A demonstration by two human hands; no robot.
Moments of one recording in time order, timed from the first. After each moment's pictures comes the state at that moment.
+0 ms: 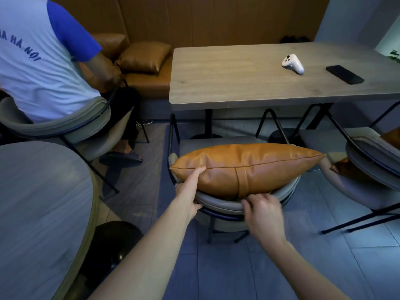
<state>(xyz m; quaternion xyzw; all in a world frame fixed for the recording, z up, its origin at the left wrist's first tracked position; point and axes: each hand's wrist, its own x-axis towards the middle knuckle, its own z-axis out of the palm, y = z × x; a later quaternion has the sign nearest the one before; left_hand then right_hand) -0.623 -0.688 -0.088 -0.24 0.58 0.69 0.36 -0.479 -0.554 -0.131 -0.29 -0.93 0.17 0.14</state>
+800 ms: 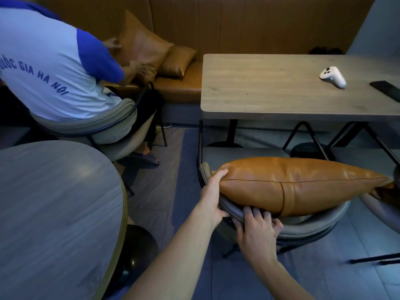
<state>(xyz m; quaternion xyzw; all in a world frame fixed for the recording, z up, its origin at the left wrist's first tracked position) -0.673 -0.706 -0.094 -0.22 0.51 0.72 0.41 -0.552 -0.636 -0.167 -0.27 -0.96 0.06 0.11</state>
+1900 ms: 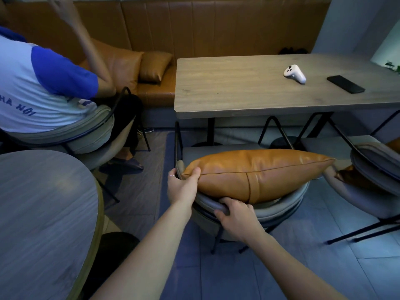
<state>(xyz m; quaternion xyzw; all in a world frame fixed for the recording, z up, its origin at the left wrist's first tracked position) -0.652 -0.706 -0.085 -0.15 0.74 0.64 0.16 -0.540 -0.596 -0.127 -0.23 -0.93 0.27 -0.07</state>
